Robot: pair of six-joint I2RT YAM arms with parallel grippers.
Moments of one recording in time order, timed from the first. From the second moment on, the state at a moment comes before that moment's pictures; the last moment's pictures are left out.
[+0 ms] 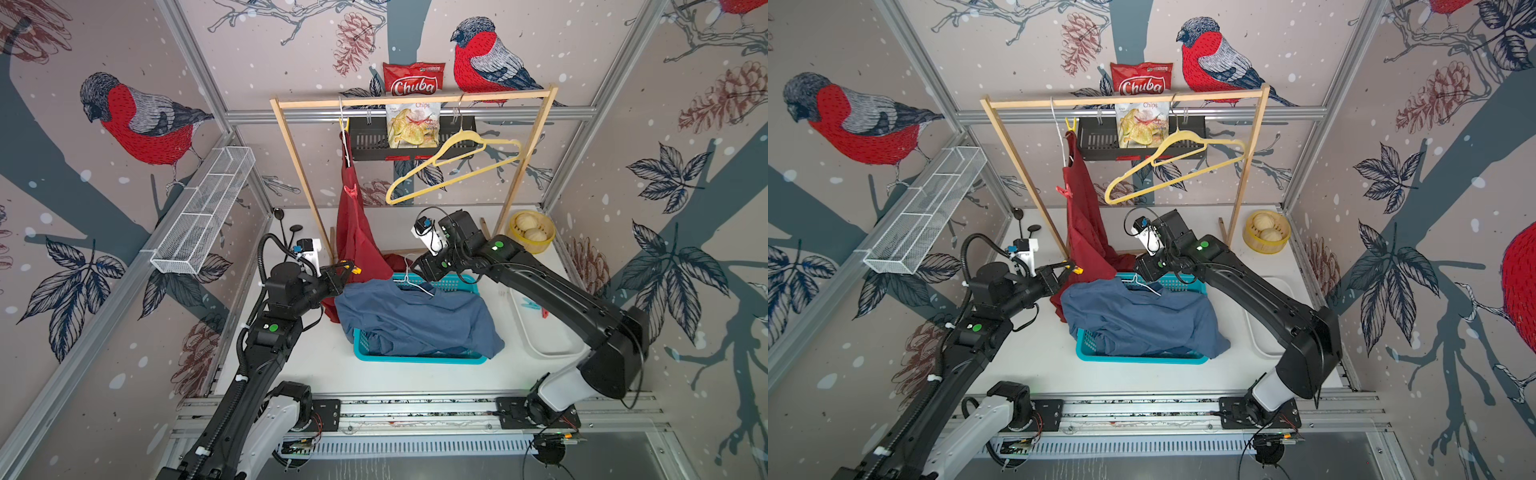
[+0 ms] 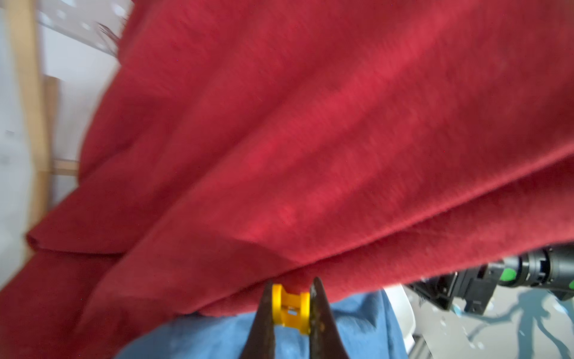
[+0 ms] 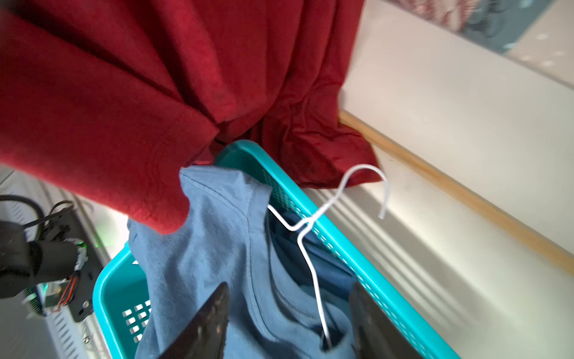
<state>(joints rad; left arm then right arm) -0.20 0.80 0.68 -0.16 0.46 -0.63 0.76 1.54 1.46 -0.73 -0.17 0.03</state>
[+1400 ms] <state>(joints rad) -0.66 1.01 0.88 -0.18 0.32 -0.78 1.01 1.33 1.13 -0.30 -0.03 0.07</state>
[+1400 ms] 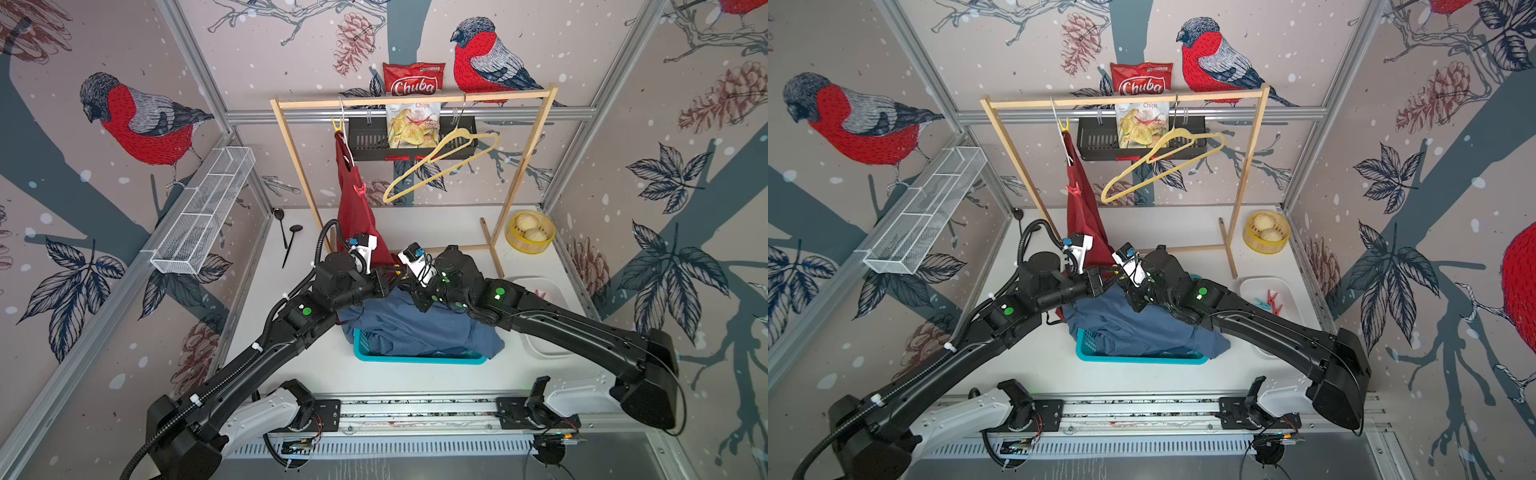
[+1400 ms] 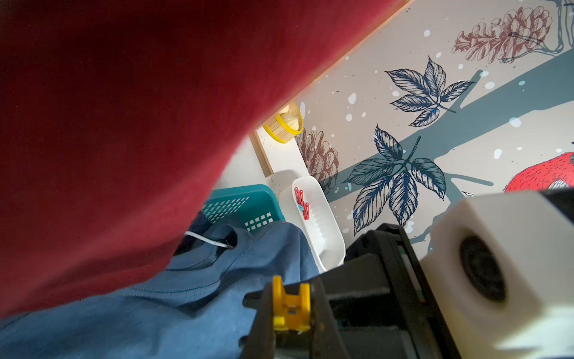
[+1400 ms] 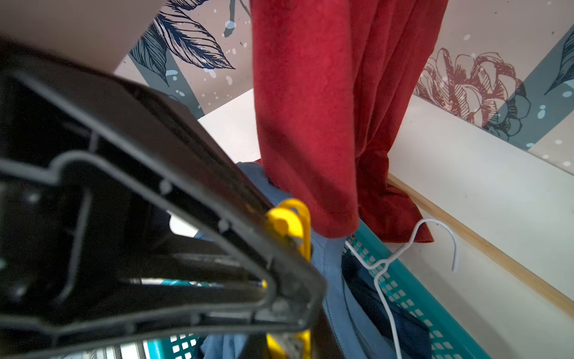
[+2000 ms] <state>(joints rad) -0.67 1.06 0.96 -0.18 0.33 -0.61 0.79 1.10 1.01 -0.36 -0.03 0.18</state>
